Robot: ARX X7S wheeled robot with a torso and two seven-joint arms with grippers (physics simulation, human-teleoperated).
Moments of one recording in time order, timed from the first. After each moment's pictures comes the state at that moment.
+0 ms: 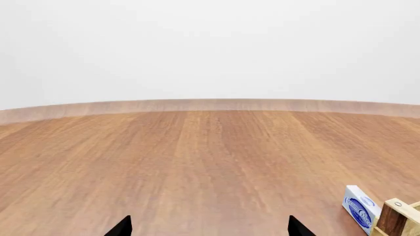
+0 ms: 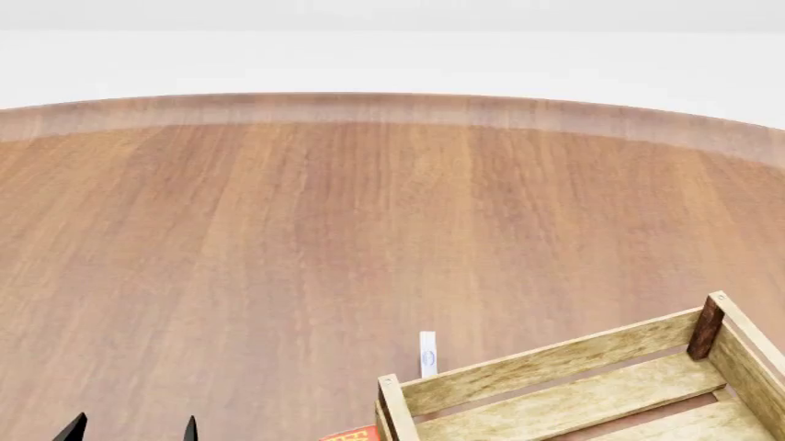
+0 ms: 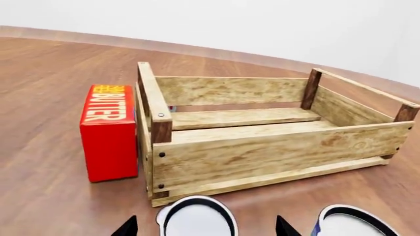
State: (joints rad) left arm -0.03 -0.23 0.28 -0.02 -0.23 0.05 -0.27; right arm -0.57 0.37 -0.45 0.09 0.00 -0.60 0.58
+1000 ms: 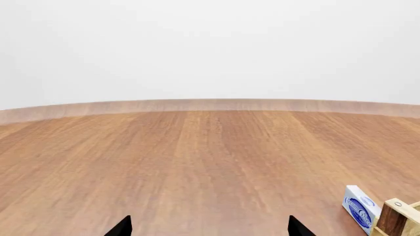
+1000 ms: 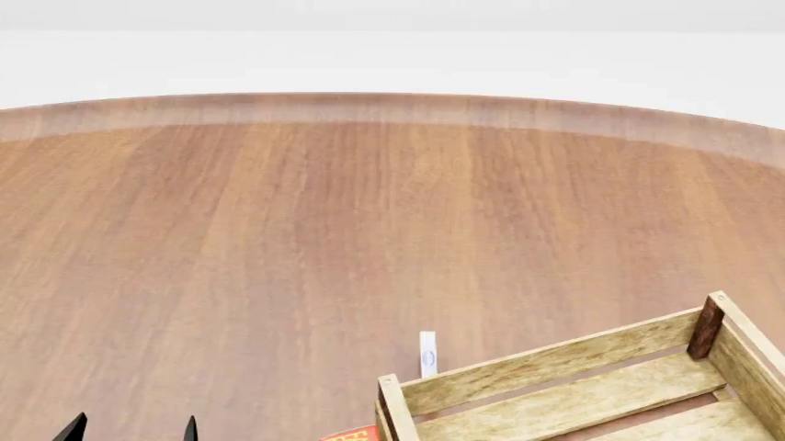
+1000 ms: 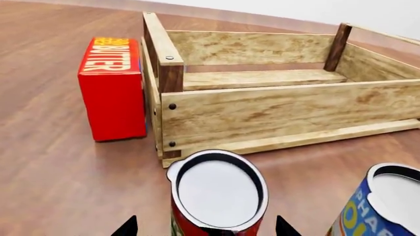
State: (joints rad) left arm -0.04 -0.25 0.30 -0.02 -0.25 0.05 -0.29; right arm -0.48 0.34 -0.51 0.23 0.10 -0.56 0.51
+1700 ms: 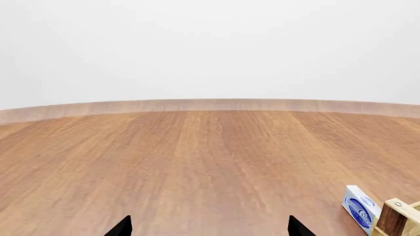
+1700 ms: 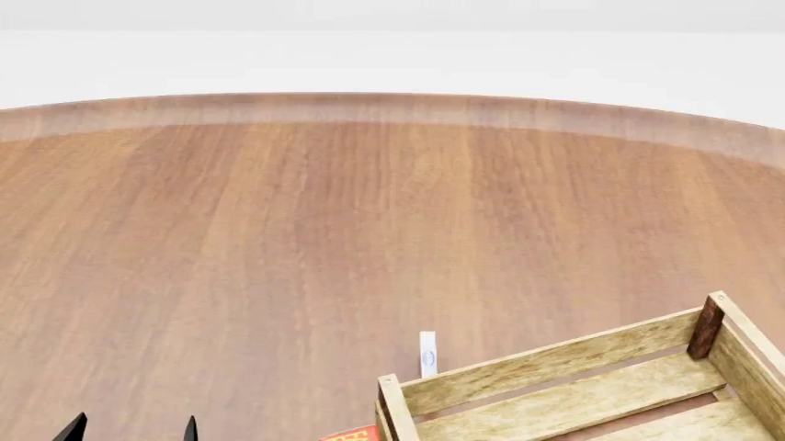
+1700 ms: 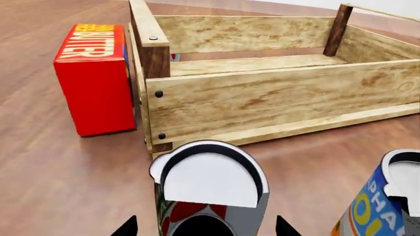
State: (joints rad) left arm -0.04 -0.26 0.31 -0.02 -0.26 0.06 -0.30; right arm -0.42 0.32 -0.51 0.31 0.16 -0.56 0.49
